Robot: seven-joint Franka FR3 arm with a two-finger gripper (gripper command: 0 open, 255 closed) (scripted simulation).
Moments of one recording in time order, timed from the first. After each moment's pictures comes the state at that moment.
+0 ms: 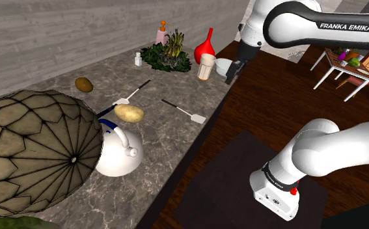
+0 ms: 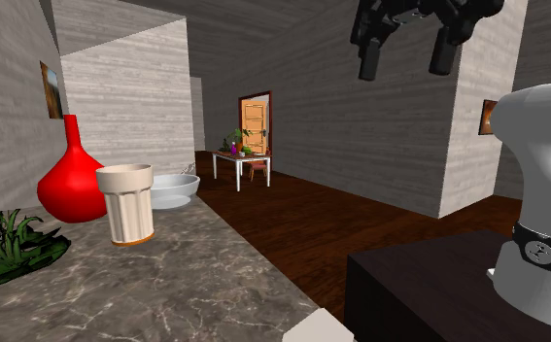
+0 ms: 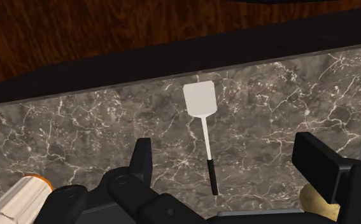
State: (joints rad) arm 0.02 -0.67 0.00 -2.46 -0.10 1.87 -0.07
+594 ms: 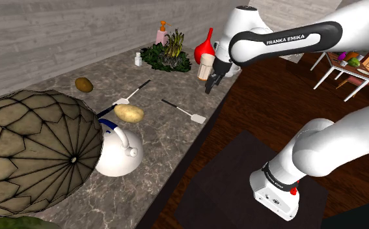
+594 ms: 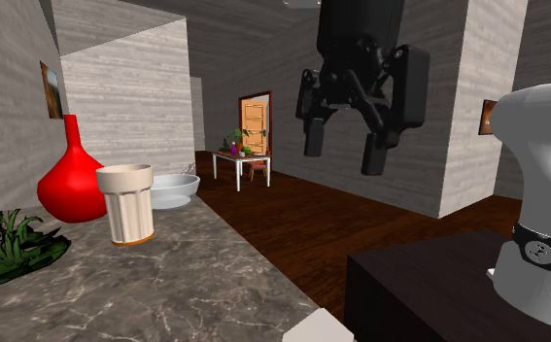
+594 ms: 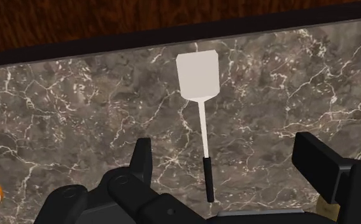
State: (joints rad) arm 0.04 -0.37 -0.03 -2.47 -0.08 2.18 -0.12
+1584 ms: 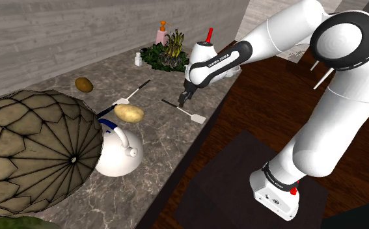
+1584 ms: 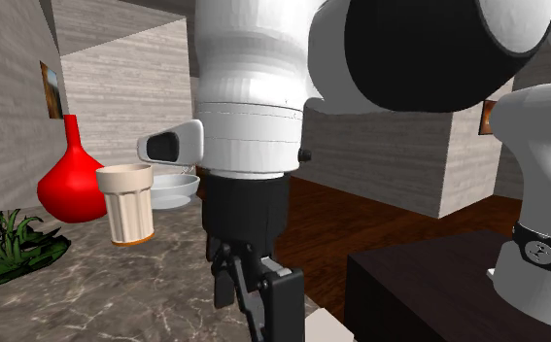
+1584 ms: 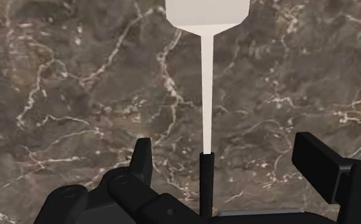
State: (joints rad) arm 0.06 0.22 -0.03 -2.25 0.03 2.53 -0.25
